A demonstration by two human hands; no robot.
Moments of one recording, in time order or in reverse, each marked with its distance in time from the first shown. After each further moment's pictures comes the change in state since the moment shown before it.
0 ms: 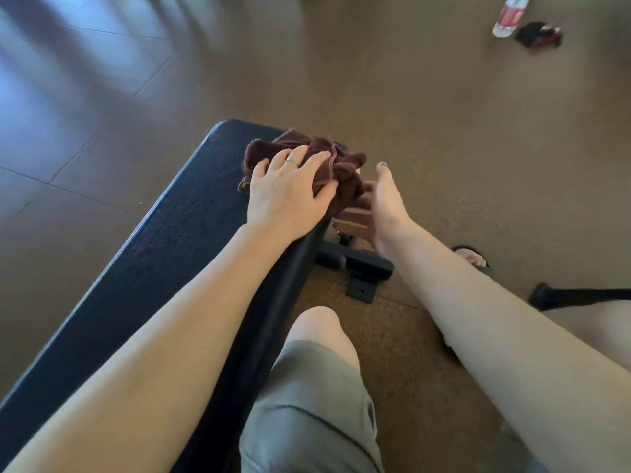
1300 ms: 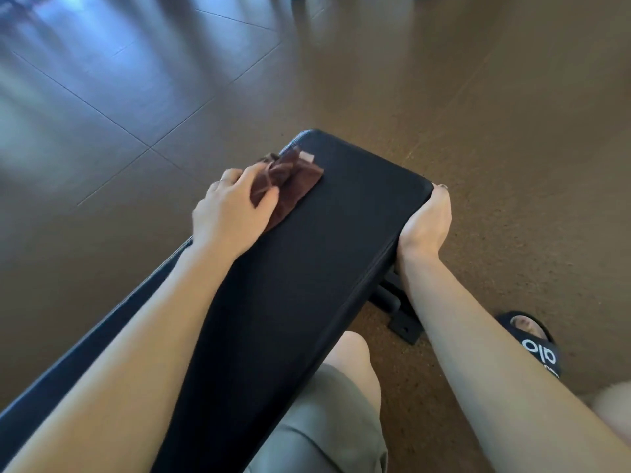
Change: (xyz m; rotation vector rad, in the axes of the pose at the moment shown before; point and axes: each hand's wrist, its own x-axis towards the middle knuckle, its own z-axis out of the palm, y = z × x) left_hand -0.040 -0.130 -0.040 -0.056 0.045 -0.591; right_hand 0.062 0.002 0.059 0.227 0.106 -0.198
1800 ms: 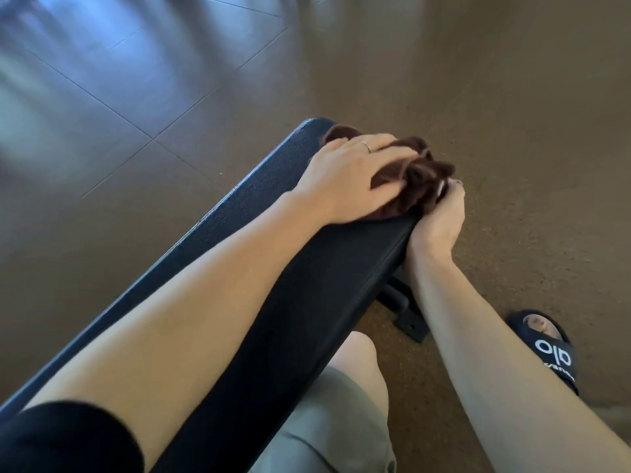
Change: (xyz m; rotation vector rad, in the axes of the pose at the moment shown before) left_hand 0.036 0.114 0.037 0.086 -0.088 0.702; right_hand 0.015 0.007 0.001 0.115 0.026 0.030
